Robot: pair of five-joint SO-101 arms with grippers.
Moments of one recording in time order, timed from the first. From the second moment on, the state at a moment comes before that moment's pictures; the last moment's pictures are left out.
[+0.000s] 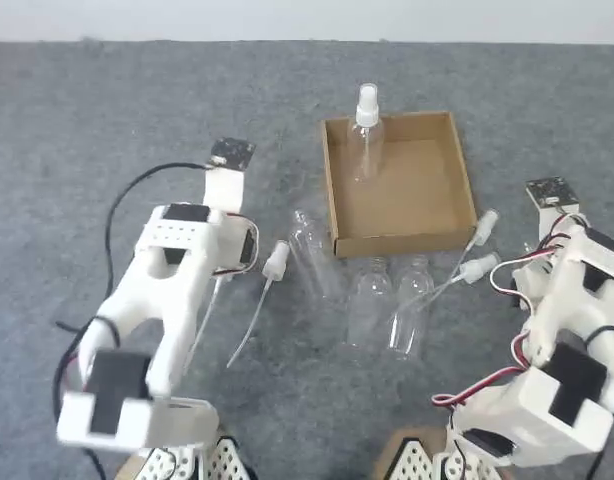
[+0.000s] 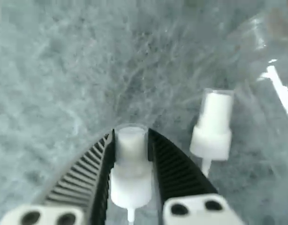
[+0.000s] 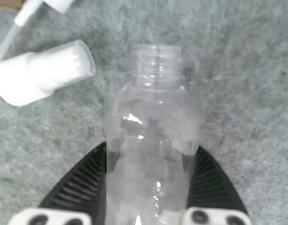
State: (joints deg) left arm -0.4 -3.7 38.8 54.1 -1.5; right arm 28.8 2.2 31.6 56.2 38.7
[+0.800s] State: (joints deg) left arm -0.4 -32.1 56.0 56.1 -1.5; right arm 25.0 17.0 2.1 74.7 36.4
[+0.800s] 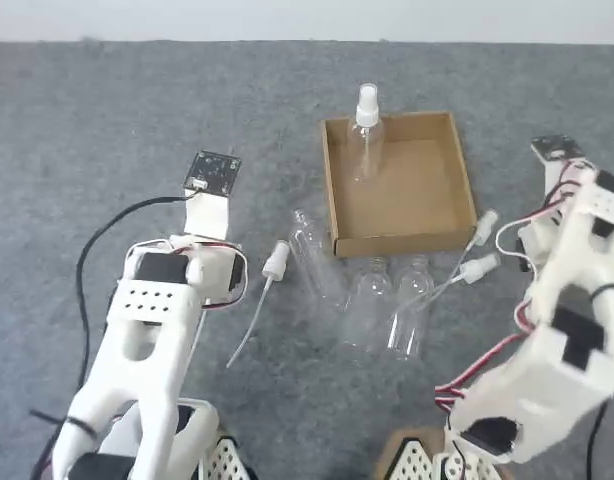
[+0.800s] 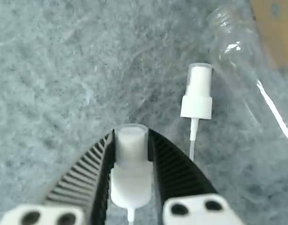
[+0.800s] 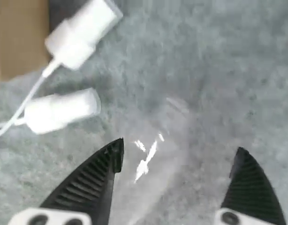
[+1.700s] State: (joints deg) left arm -0.4 -32.2 57.3 55.0 -1.5; right arm 26.4 14.2 2.3 78.3 16.5
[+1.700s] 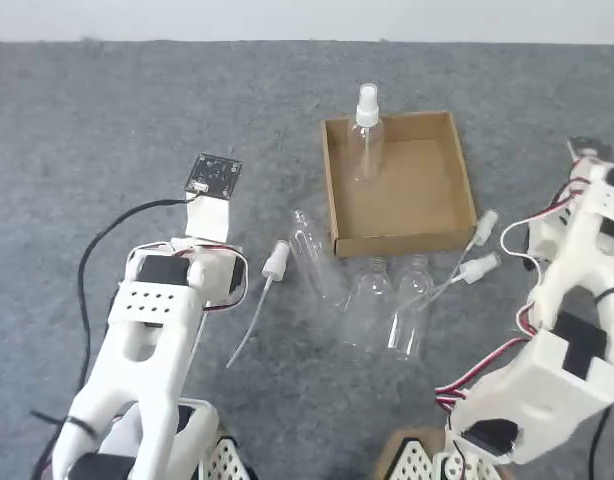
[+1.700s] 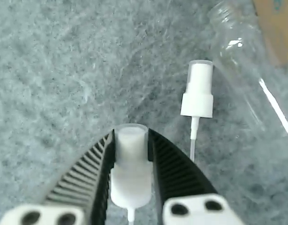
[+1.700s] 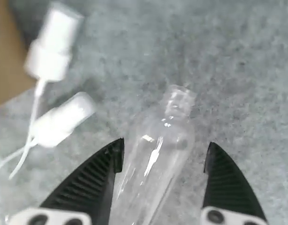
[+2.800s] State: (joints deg) left arm -0.4 -32.2 57.8 55.0 -1.5; right arm 27.7 12.8 12.0 65.6 50.7
